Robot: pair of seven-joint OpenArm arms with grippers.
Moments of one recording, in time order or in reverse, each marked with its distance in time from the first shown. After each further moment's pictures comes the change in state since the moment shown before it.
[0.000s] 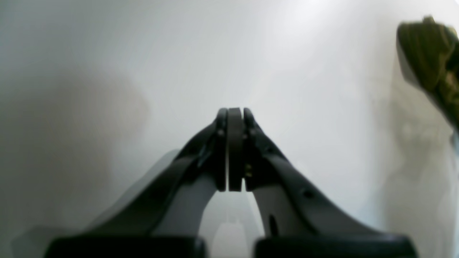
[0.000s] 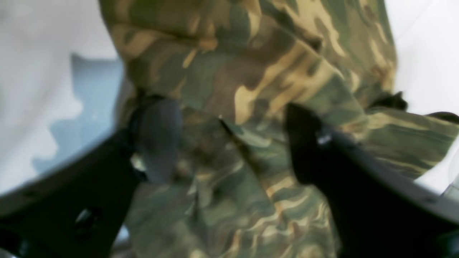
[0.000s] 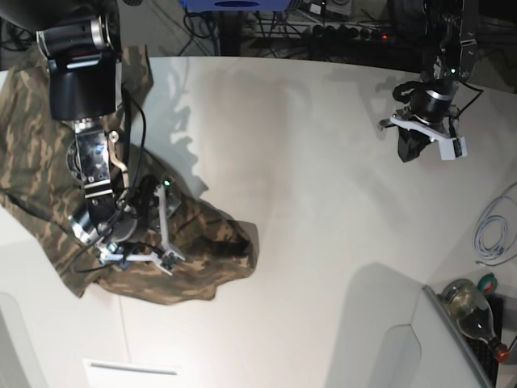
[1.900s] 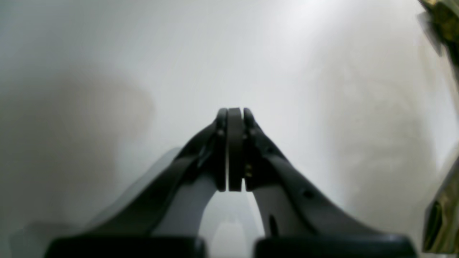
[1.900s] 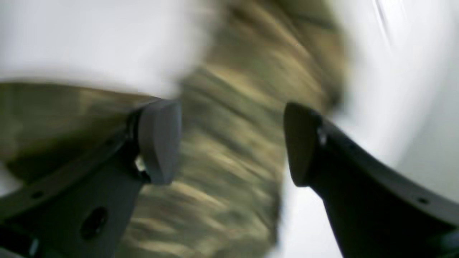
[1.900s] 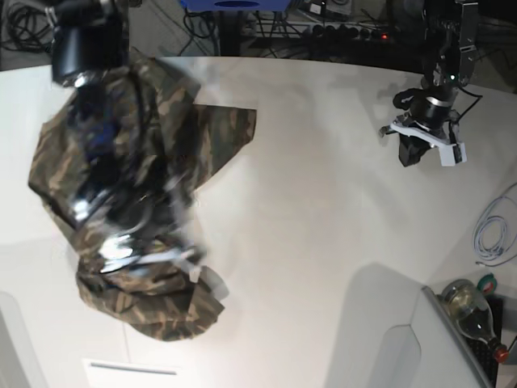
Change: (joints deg) left arm -2.7 0.0 0.4 -1.9 0.1 0.2 0.3; right arm -9.2 -1.4 -7.8 27.4 1.9 0.5 -10.9
